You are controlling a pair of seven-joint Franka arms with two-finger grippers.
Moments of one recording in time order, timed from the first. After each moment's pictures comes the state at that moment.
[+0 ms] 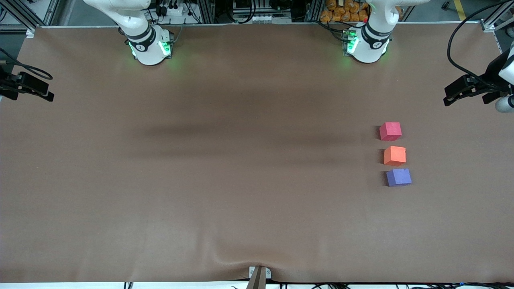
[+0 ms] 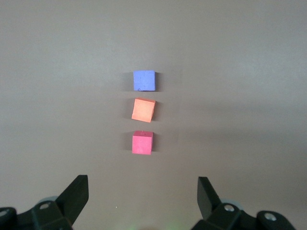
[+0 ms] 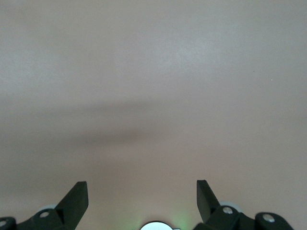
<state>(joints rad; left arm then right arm) 0.00 0.02 -0.07 -1.48 0.03 1.48 -0.10 -0.09 0.02 0.02 -1.46 0.02 1.39 0.00</state>
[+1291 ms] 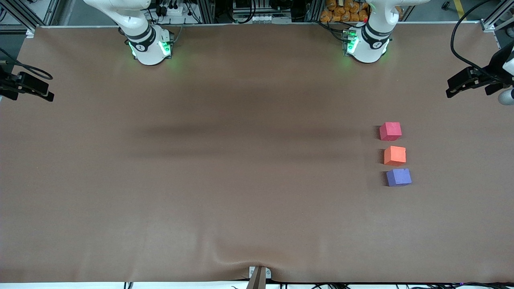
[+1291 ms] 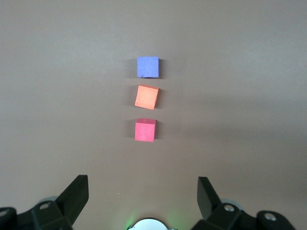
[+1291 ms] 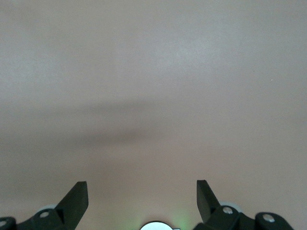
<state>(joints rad) 0.00 0.00 -0.06 -1.48 0.03 1.42 -0.10 -0.09 0.02 0.02 -1.46 0.02 1.39 0.00</state>
